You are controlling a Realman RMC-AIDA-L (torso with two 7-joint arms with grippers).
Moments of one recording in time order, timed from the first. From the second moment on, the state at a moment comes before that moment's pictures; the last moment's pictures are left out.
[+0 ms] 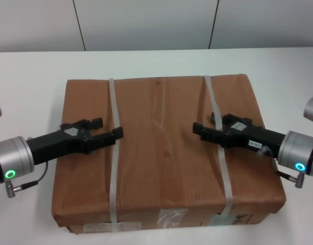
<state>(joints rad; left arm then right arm) -0.42 -2.04 1.18 0.47 1.42 1.19 -1.40 0.54 2.08 -0.82 -0.18 -1.60 -1.14 1.19</state>
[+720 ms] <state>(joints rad) -0.55 -2.04 1.20 0.41 1.60 1.17 -1.59 0.62 2.08 -0.87 -0.12 -1.60 -1.15 1.18</state>
